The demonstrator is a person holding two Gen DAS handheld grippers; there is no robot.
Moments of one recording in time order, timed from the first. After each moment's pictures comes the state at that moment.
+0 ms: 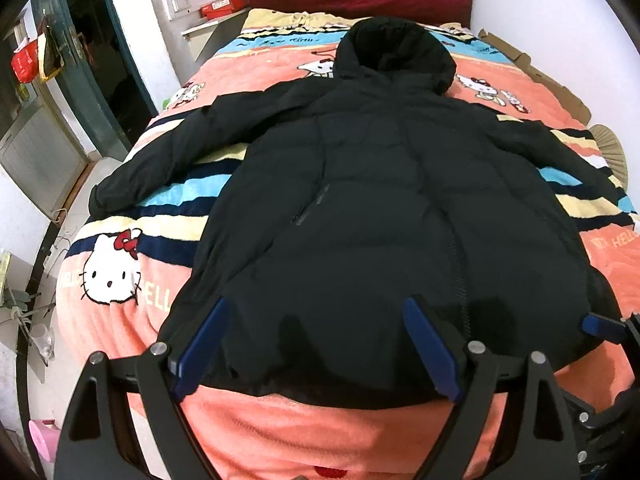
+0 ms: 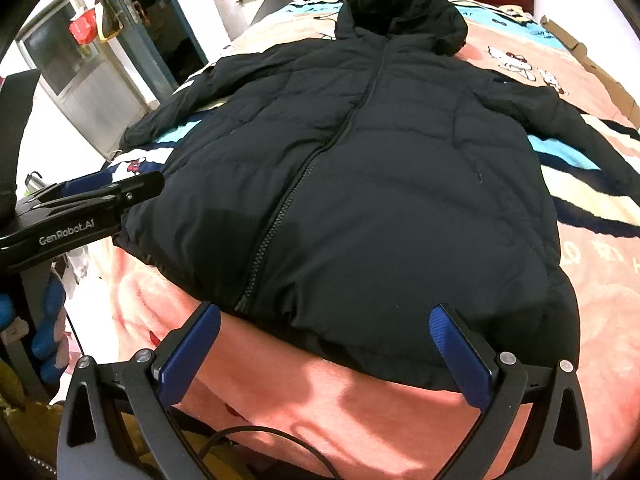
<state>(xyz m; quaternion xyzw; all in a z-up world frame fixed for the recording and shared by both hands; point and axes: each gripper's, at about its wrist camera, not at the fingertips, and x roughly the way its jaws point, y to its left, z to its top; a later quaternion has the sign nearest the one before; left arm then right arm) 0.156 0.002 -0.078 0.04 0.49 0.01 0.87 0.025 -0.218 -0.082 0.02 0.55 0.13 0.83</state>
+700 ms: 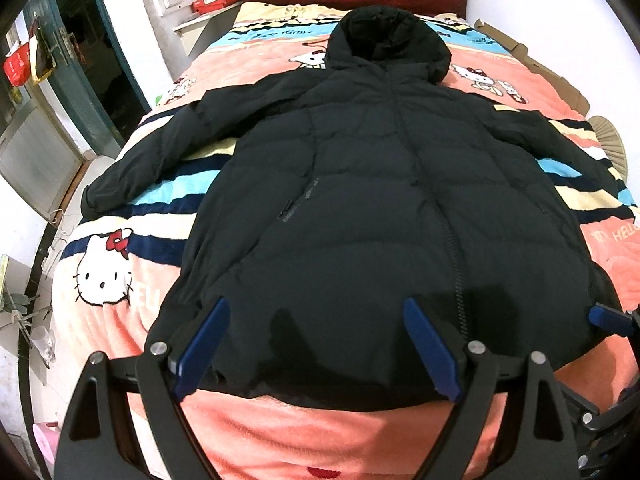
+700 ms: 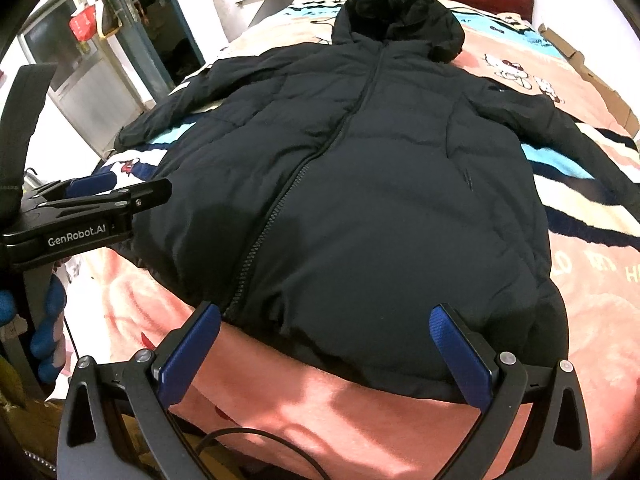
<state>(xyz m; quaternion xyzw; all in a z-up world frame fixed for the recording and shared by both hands) 0.164 -0.006 -0.083 0.04 0.50 0.00 0.87 0.026 -0.222 -0.077 0.00 0.54 0.12 0.84</state>
